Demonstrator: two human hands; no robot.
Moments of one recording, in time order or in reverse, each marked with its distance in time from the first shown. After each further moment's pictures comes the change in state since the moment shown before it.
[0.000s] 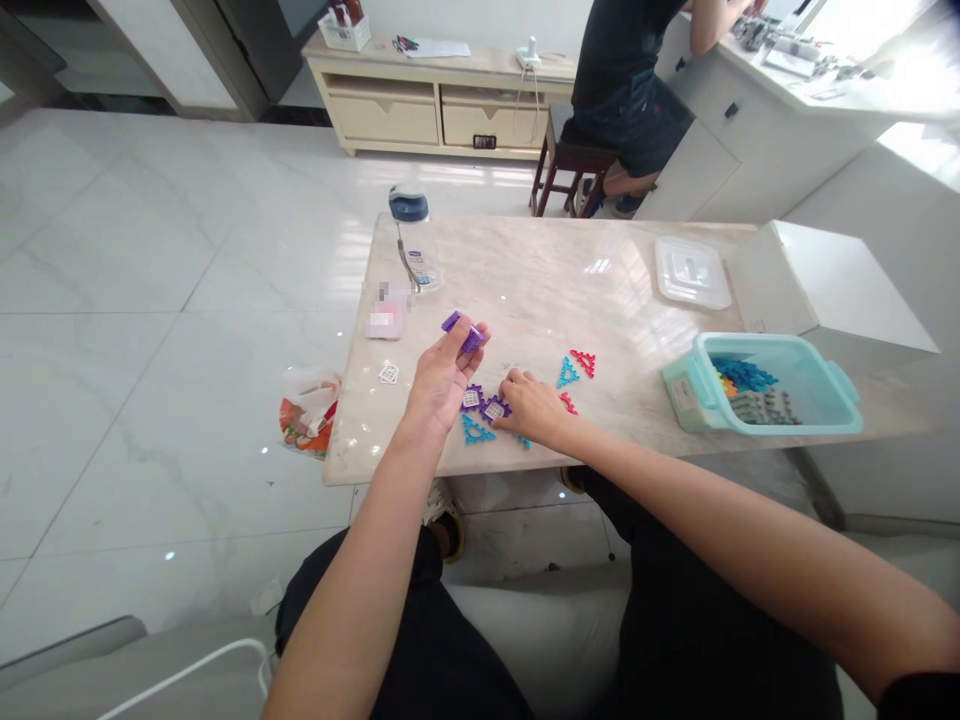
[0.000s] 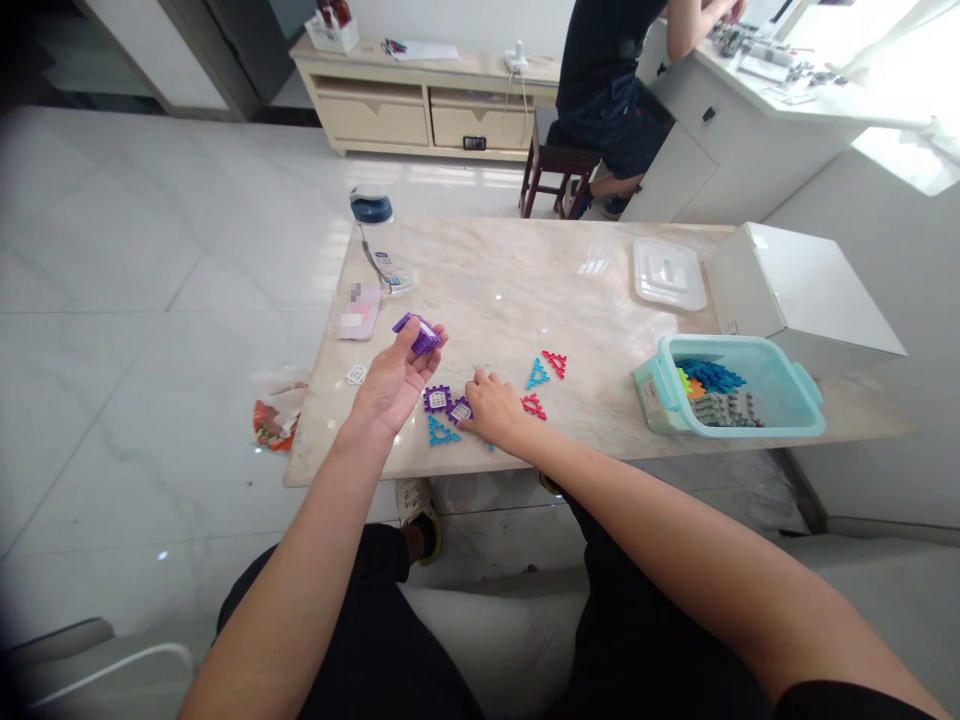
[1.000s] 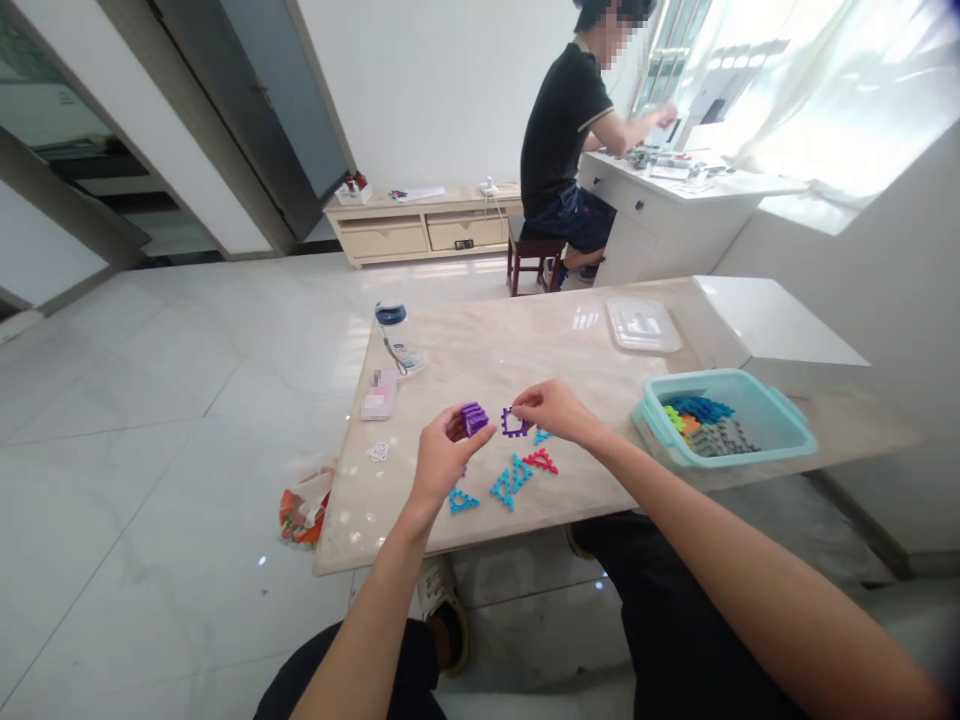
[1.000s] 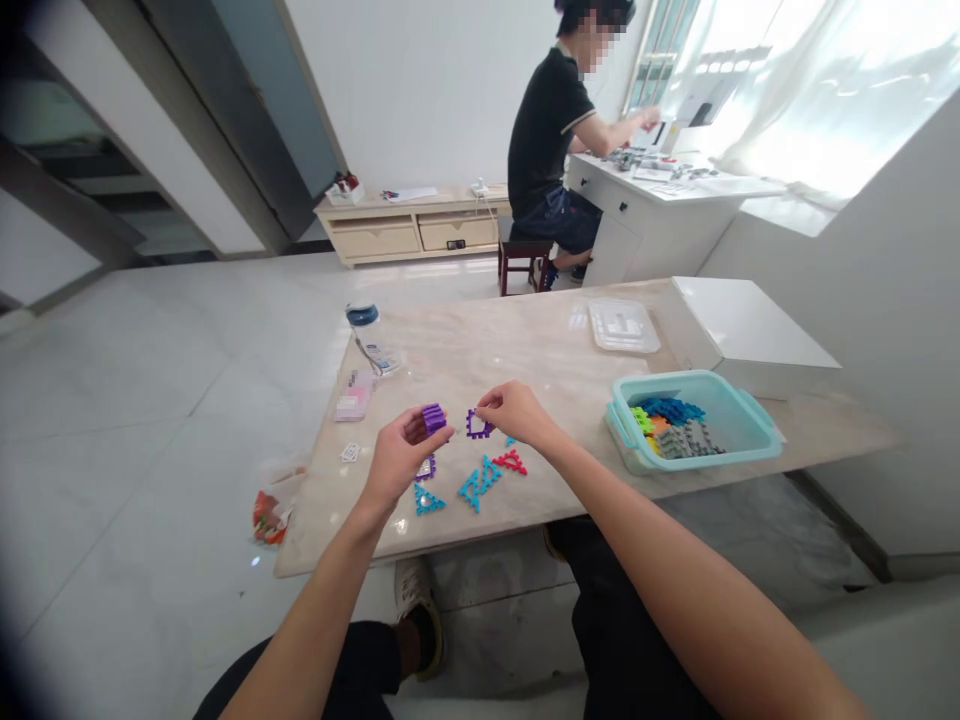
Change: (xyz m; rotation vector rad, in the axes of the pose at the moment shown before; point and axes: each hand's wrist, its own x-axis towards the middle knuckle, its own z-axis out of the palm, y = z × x) left_hand -0.019 -0.012 0.014 0.744 -0.172 0.307; right_hand -0.013 0.081 -0.081 0.907 0.298 0.117
